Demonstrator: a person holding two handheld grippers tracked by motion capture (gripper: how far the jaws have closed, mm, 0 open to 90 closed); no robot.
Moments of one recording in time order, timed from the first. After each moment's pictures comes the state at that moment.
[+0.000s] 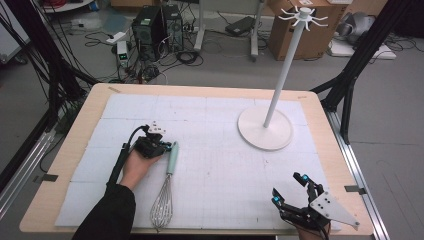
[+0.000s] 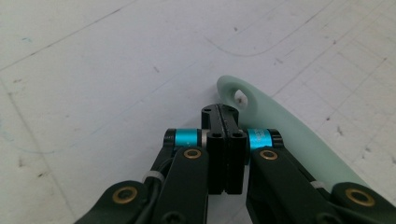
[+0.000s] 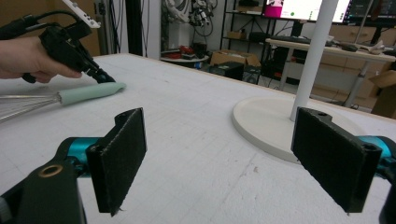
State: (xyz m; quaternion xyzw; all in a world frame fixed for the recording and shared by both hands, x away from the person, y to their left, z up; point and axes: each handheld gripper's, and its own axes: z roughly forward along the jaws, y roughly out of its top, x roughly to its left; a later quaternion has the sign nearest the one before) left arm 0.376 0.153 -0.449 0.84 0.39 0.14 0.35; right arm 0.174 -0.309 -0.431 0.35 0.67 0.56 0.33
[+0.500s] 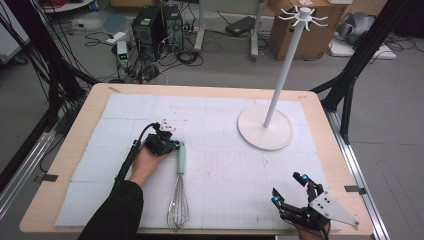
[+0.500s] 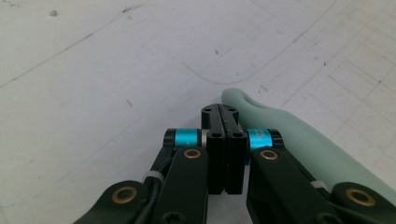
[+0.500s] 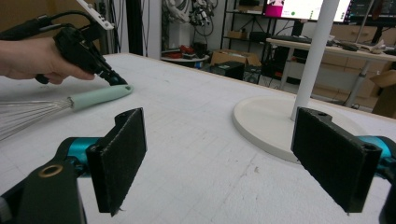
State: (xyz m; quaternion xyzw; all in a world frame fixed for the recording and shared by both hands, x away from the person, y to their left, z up) left arm 0.387 0.127 -0.449 0.85 0.37 0.15 0.35; right arm 0.175 -0.309 -0.430 0.35 0.67 0.56 0.33
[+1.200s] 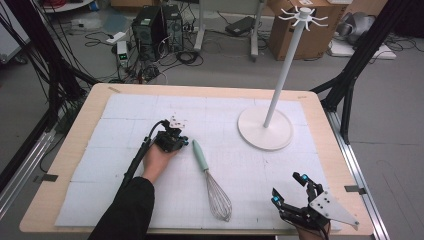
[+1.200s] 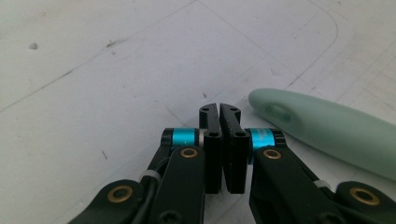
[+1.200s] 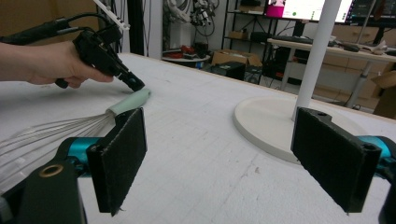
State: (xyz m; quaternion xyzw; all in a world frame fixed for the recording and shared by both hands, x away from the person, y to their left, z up) left arm 0.399 0.101 -0.452 0.84 0.38 0.16 0.36; right arm 0.175 -0.309 -0.430 0.34 0.67 0.56 0.33
